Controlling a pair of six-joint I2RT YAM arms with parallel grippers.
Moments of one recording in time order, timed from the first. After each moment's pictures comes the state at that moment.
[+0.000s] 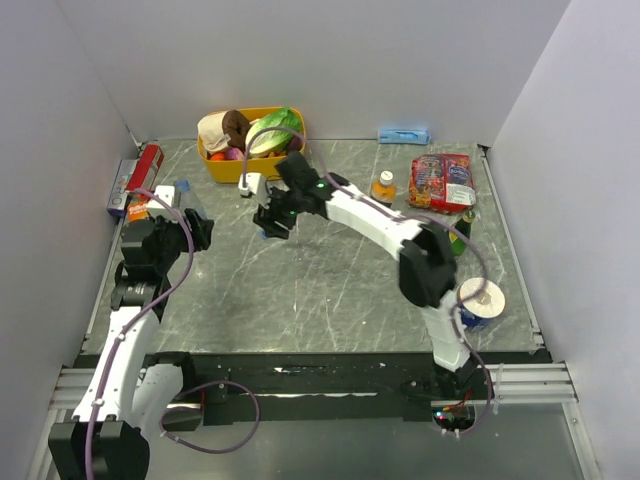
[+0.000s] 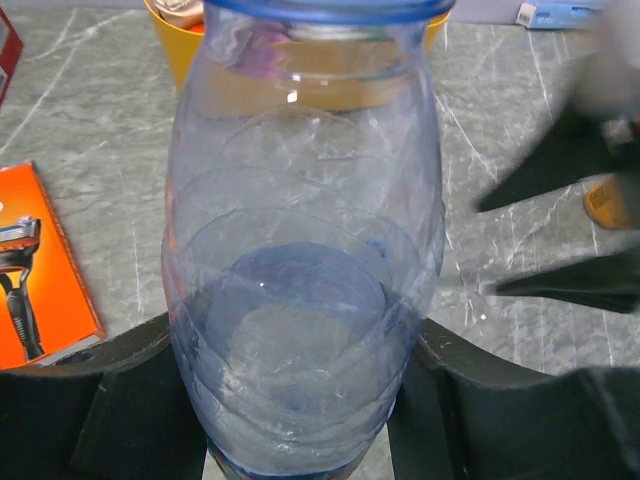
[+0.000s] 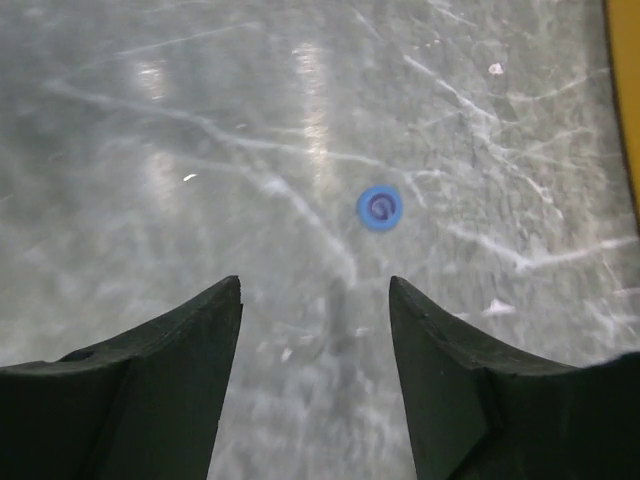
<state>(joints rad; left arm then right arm) 0.02 0.80 0.62 -0.04 0.25 -0.12 0.77 2.08 1.89 -0.59 -0.43 -0.56</state>
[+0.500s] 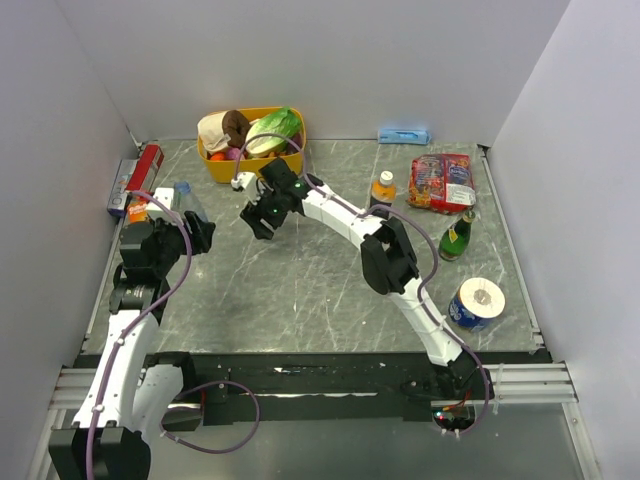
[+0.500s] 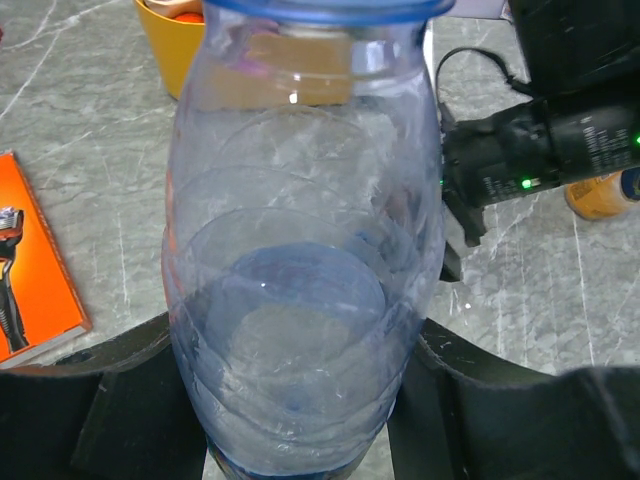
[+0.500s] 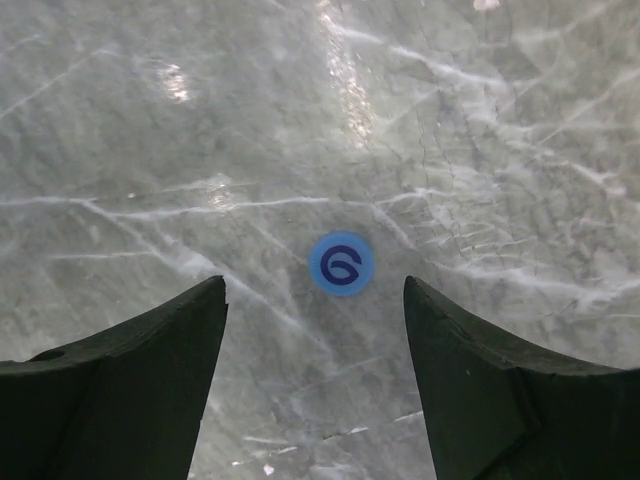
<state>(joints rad) 0.03 0.77 0.62 -0.07 0.28 -0.14 0.76 2.51 2.32 -0.70 -0.34 -0.32</state>
